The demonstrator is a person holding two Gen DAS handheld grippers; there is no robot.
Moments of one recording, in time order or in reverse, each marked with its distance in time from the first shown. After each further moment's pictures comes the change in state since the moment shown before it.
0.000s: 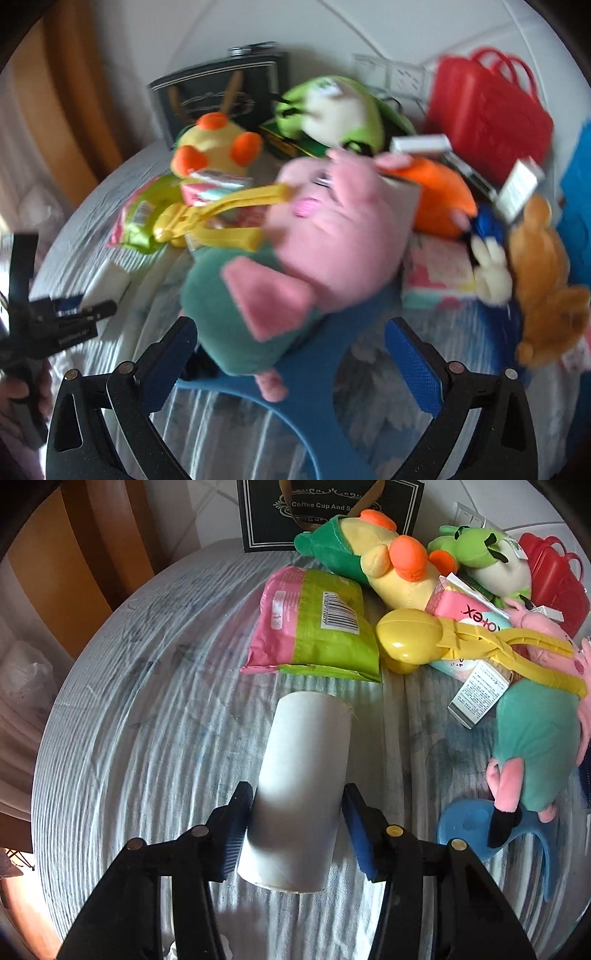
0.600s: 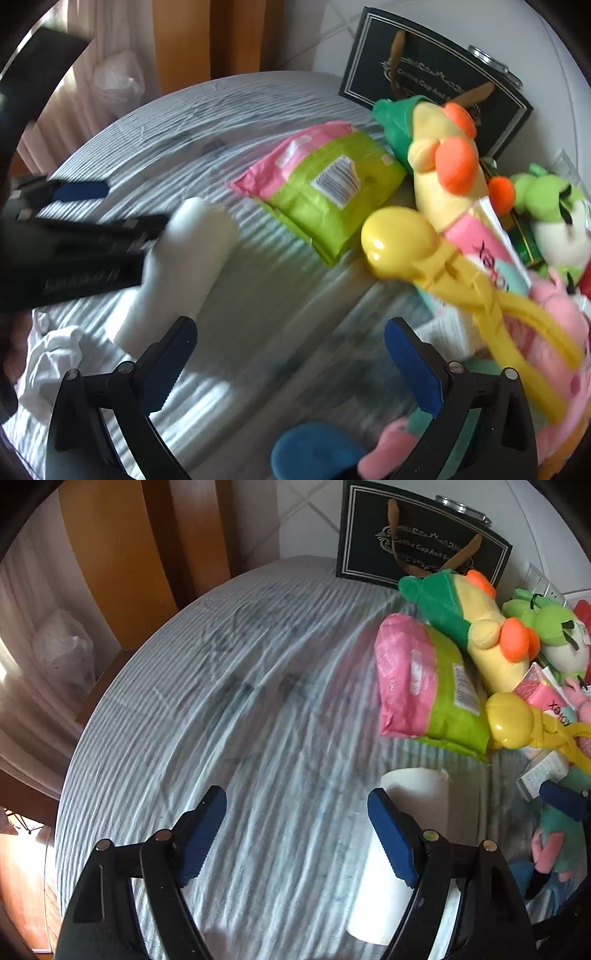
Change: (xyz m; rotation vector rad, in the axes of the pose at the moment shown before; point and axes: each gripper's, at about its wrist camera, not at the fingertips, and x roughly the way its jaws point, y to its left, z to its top) left arm -0.004 0.074 0.027 -0.169 -0.083 0.089; right arm 0.094 0.191 -0.002 -0.571 0.106 0.097
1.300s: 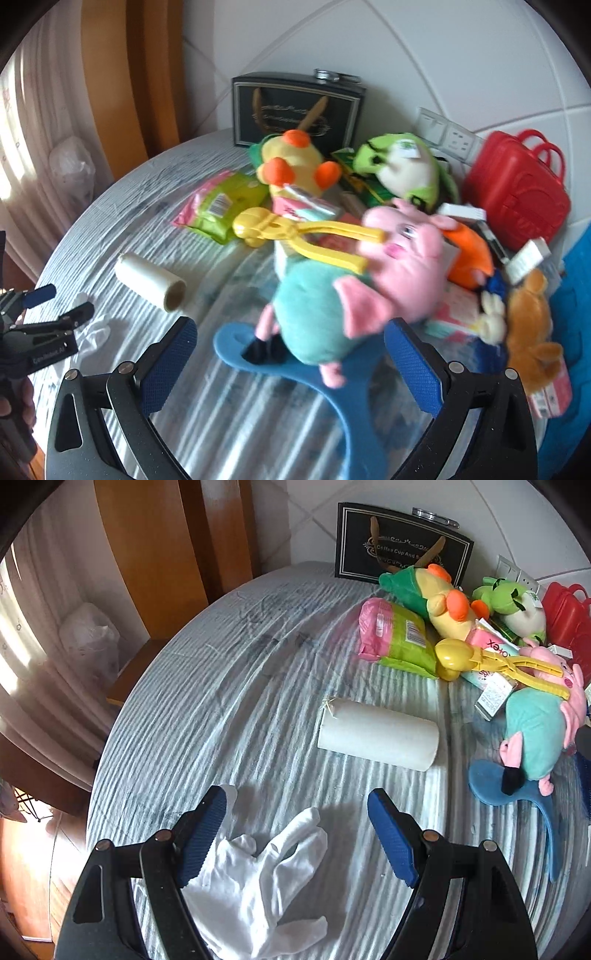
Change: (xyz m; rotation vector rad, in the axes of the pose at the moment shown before) left arm -0.080 0.001 -0.075 -0.005 -0.008 0.047; right arm -0.146 -0.062 -0.064 0.273 -0.131 -0.103
